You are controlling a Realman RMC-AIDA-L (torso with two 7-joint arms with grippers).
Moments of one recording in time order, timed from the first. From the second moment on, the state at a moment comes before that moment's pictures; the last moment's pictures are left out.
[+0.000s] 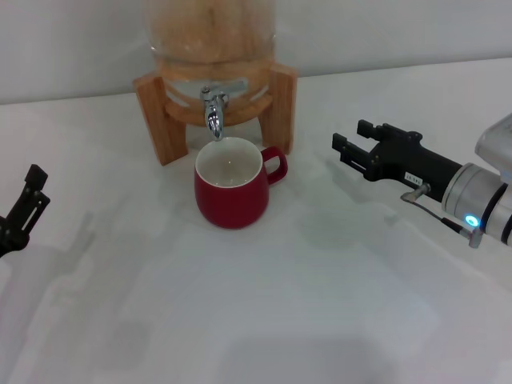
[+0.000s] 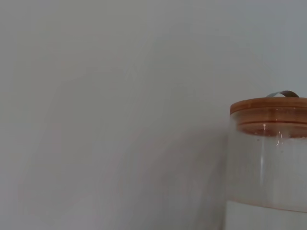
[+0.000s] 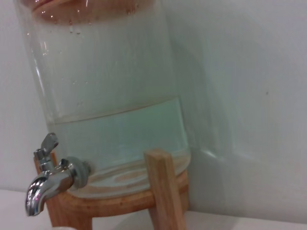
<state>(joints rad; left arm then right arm) -0.31 -2.09 2.08 0.11 -0.33 1.46 -0.41 0.40 1.97 -1.91 -0.44 -0.14 -0.86 0.75</state>
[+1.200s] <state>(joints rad) -0.32 -2.08 2.08 0.10 -0.34 1.46 -0.41 0.31 2.00 -1.94 -0.44 -0.20 -1.01 0.76</state>
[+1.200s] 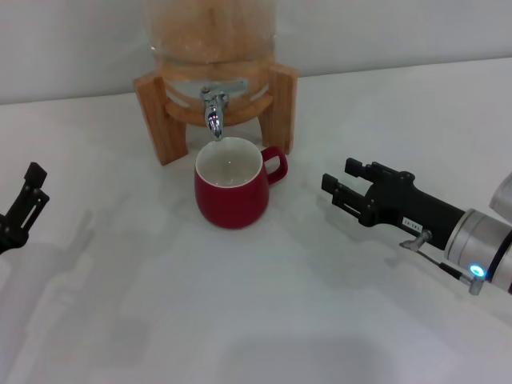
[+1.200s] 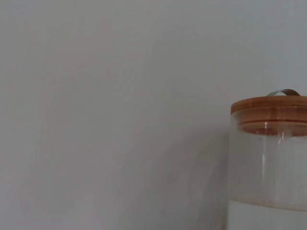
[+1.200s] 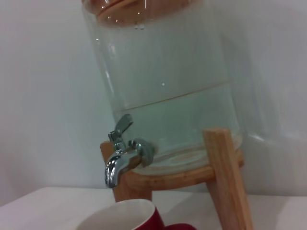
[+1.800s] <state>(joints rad) -0.34 -2.08 2.07 0.10 -0.35 1.44 -0.40 0.31 2.01 -1.63 -0.38 -0.18 -1.05 0.61</state>
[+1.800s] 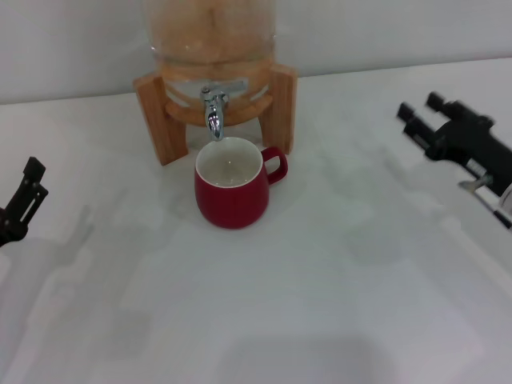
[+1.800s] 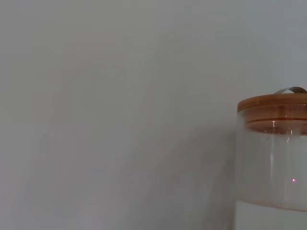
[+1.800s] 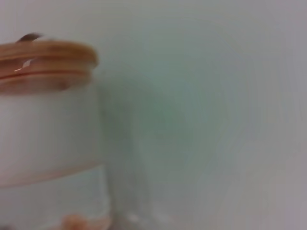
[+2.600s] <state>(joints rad) -0.36 -2.09 2.07 0.12 -0.38 1.44 -0.38 0.30 1.99 -1.49 -0.31 0.03 -1.09 0.31</state>
